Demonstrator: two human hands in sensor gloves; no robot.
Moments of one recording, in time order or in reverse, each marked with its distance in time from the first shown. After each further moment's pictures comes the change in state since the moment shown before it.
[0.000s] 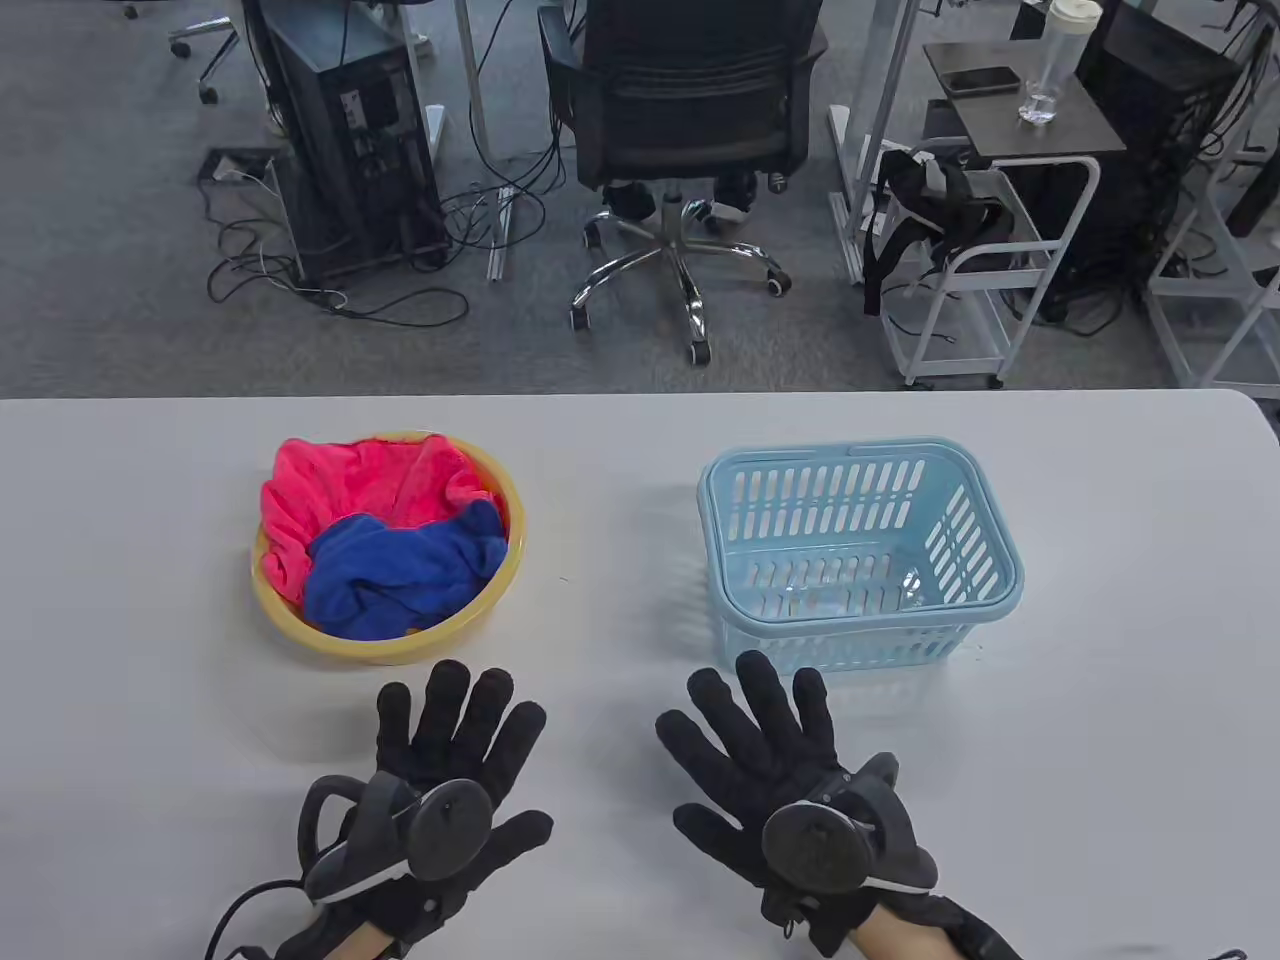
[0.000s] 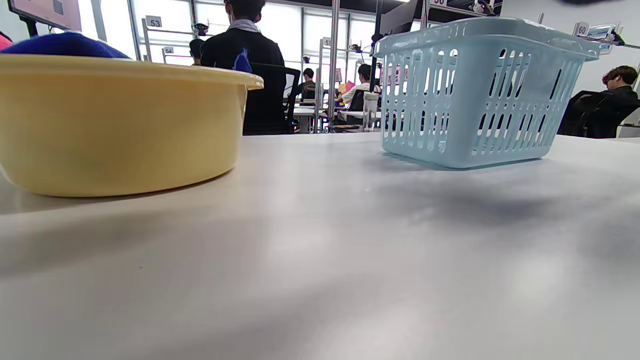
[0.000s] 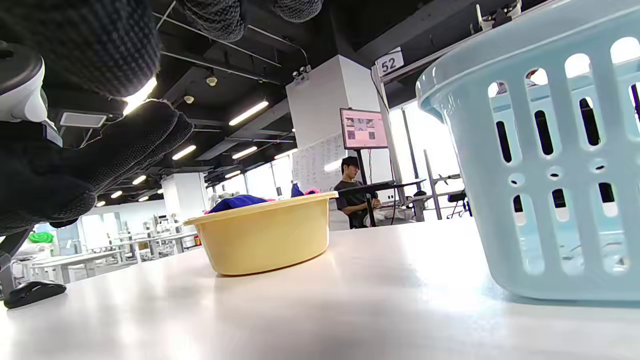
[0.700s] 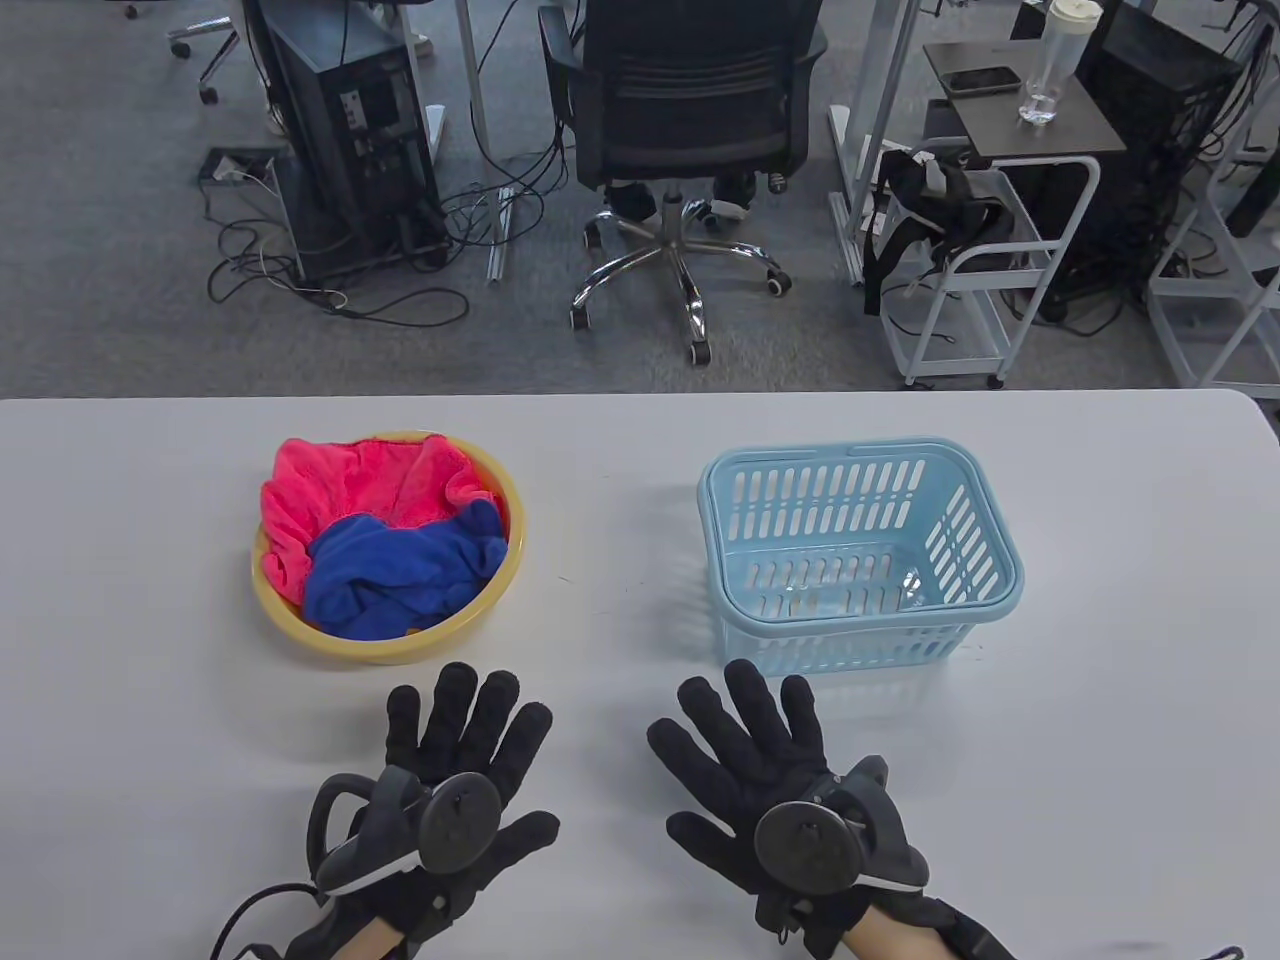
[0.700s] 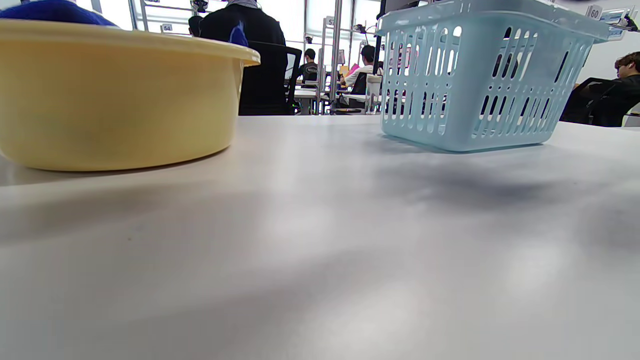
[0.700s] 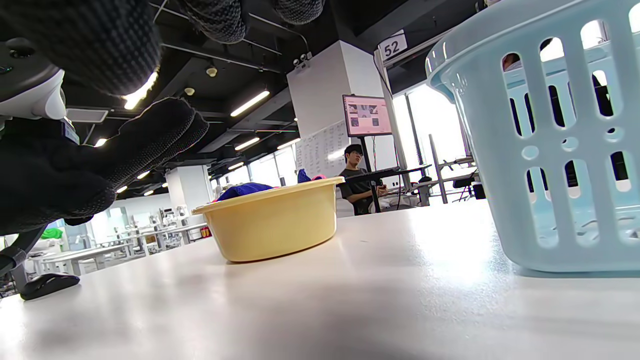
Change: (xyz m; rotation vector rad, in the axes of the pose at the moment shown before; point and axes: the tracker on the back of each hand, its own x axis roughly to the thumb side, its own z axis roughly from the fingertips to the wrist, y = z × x) left_hand 0.002 -0.009 -0.005 -0.050 0.002 0.018; right_hand 0.002 0.005 -0.001 0.025 -0.006 -0.020
